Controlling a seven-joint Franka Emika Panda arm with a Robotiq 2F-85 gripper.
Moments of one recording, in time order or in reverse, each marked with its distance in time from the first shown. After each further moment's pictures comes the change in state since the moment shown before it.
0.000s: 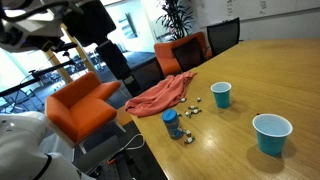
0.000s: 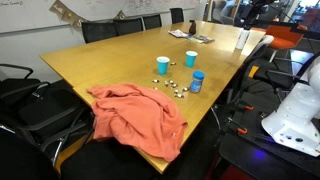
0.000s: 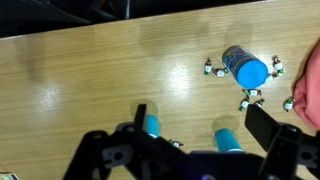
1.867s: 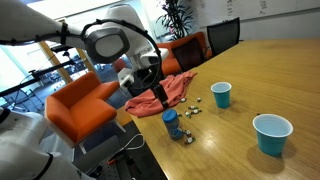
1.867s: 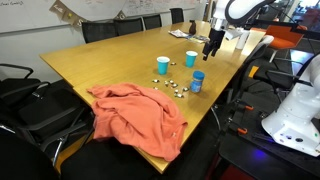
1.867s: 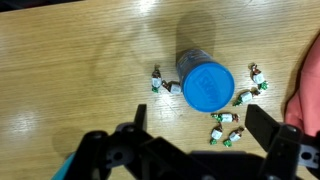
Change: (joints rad) arm 0.092 0.407 0.217 -0.112 0.124 0.381 0.248
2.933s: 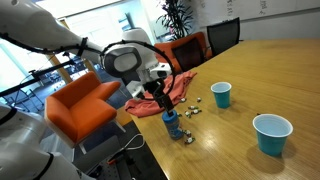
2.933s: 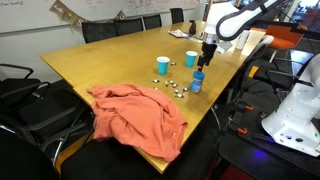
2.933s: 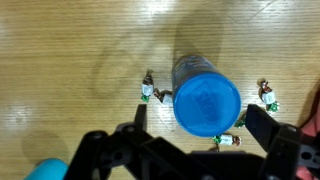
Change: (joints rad) arm 0.034 0.153 0.019 -0.014 -0.059 0.134 0.005
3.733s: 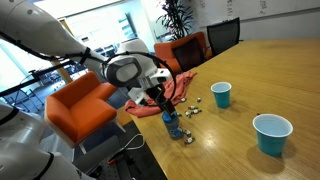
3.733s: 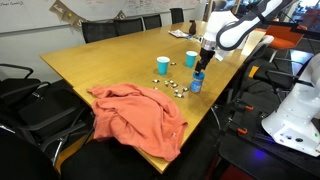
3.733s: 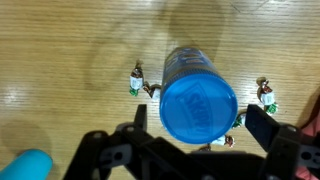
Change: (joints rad) arm 0.020 0.045 0.003 -0.058 -0.028 0.173 0.000
